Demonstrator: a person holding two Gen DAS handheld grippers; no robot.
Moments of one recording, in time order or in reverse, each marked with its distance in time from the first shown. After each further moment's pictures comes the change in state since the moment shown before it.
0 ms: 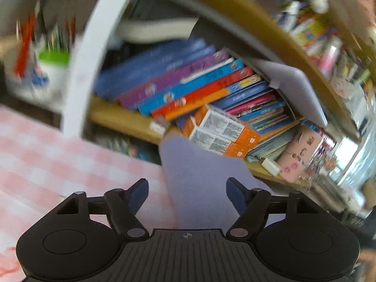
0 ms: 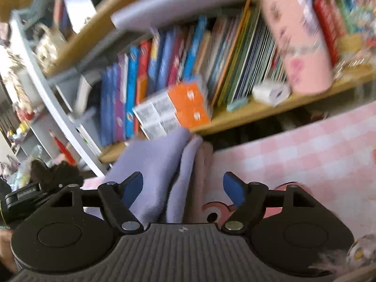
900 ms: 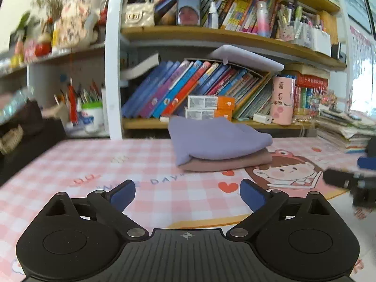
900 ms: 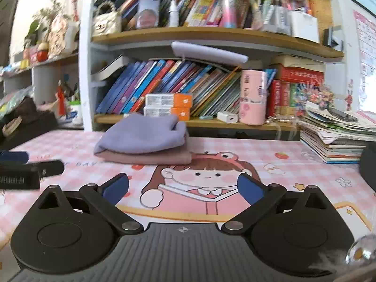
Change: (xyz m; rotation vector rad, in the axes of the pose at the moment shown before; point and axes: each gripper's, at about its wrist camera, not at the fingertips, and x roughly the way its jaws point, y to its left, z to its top) left arm -0.146 -0.105 -0.138 0.355 -0.129 0.271; right arm -0.161 0.103 -0.144 -0.353 -0.171 -0.311
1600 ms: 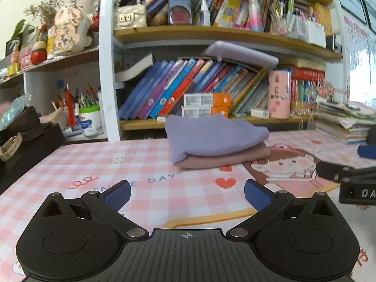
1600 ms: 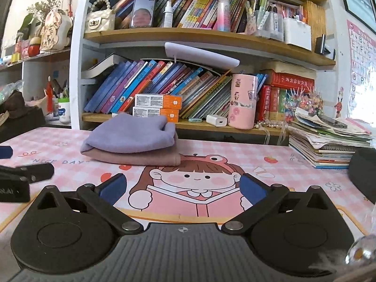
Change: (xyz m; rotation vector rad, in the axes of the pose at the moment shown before) left arm 0.003 -0.007 -0.002 0.031 0.017 -0.004; right arm 0.004 0.009 -0.006 -0.048 -0.014 -0.070
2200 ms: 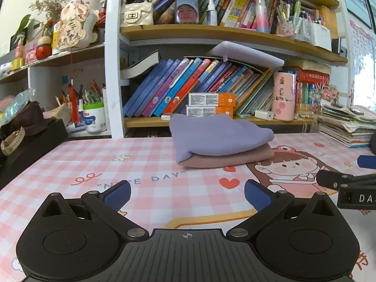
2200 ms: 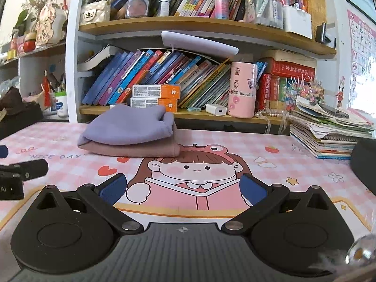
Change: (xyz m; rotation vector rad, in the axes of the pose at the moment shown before) left arm -0.001 0.007 0.001 -0.036 0.003 0.011; right arm 0.011 -0.001 0.001 0.004 0.067 0.001
